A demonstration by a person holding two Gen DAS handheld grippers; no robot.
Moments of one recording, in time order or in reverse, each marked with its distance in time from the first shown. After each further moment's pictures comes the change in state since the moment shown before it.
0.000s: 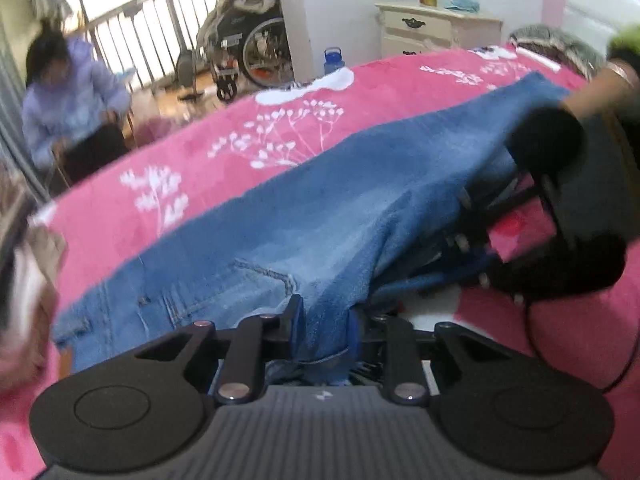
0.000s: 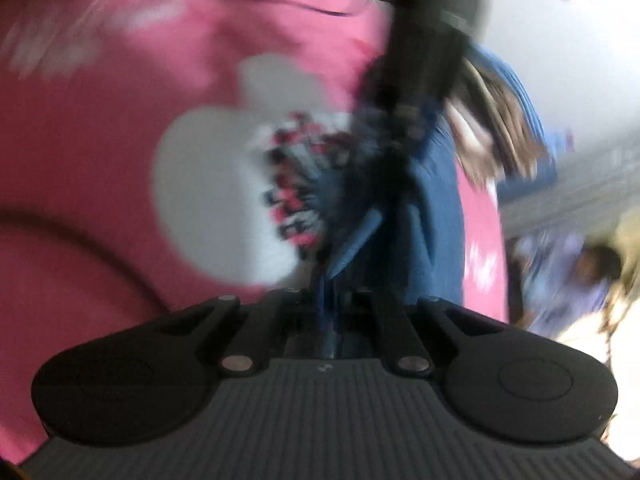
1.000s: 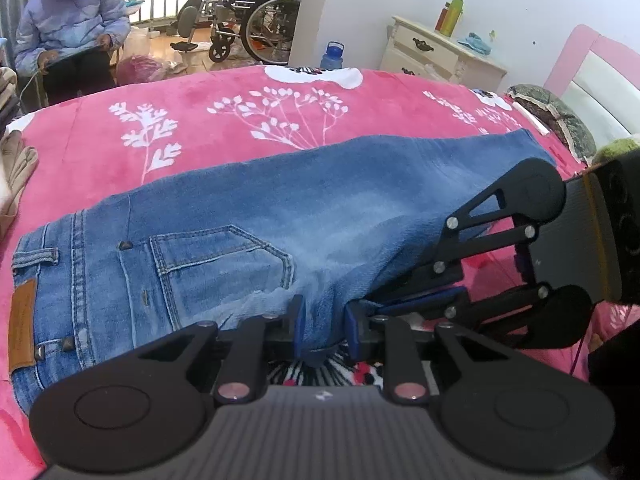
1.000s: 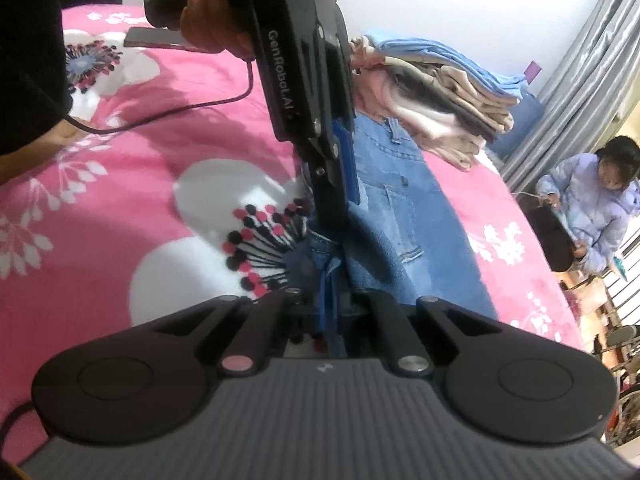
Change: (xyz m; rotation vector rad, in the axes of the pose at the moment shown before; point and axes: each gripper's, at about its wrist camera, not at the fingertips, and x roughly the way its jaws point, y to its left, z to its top) left arm -0.003 0.048 -0.003 -0.207 0.021 -0.186; right arm 0.014 -0.061 0.018 0.497 -0.139 0.093
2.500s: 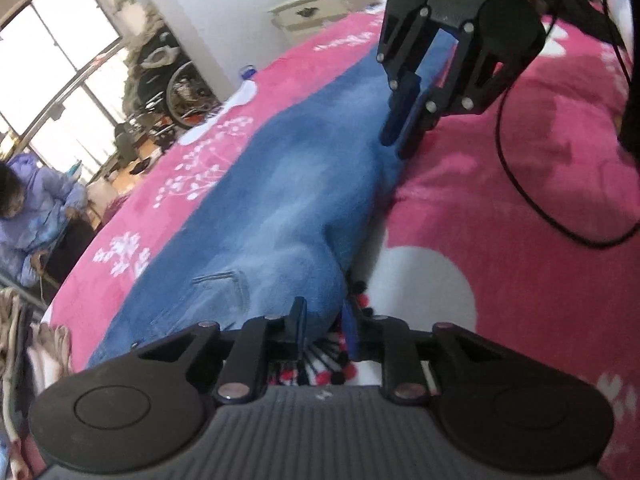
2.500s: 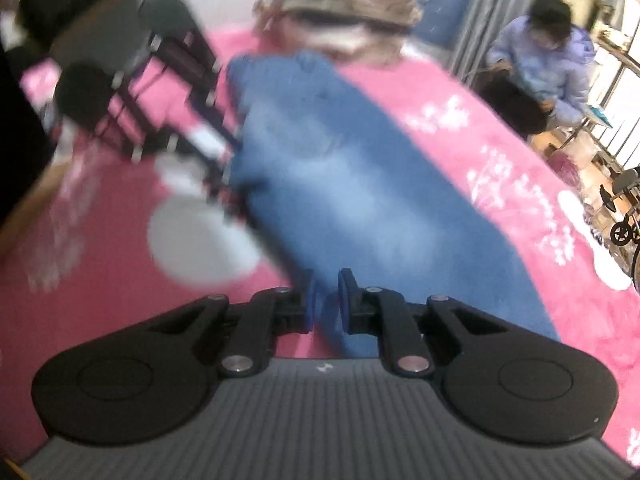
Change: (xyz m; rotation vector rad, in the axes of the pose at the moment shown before) left arm 0.004 -0.097 -0.051 0.636 -0.033 0.238; right arm -0.074 -0.028 -0.033 0.399 0.149 -0.029
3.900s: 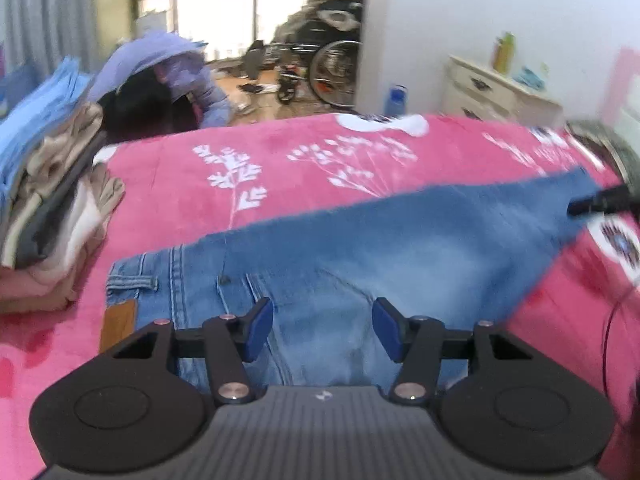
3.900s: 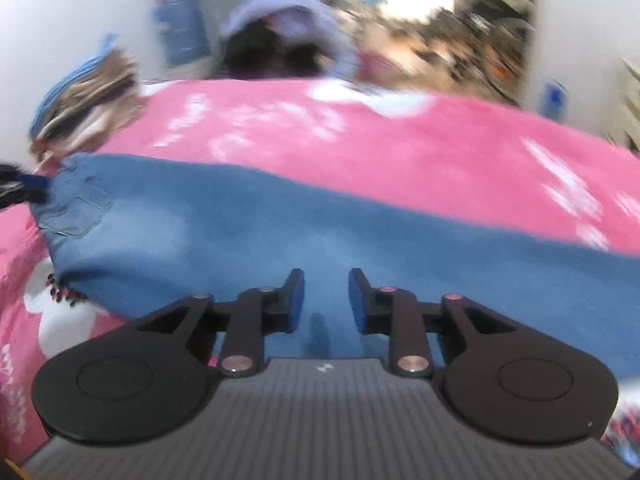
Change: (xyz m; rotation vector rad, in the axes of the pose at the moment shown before) left arm 0.009 0.131 -0.024 -0.726 -0.013 0.051; right arm -0.047 -0.095 -0.098 0.697 -0.049 -0.336
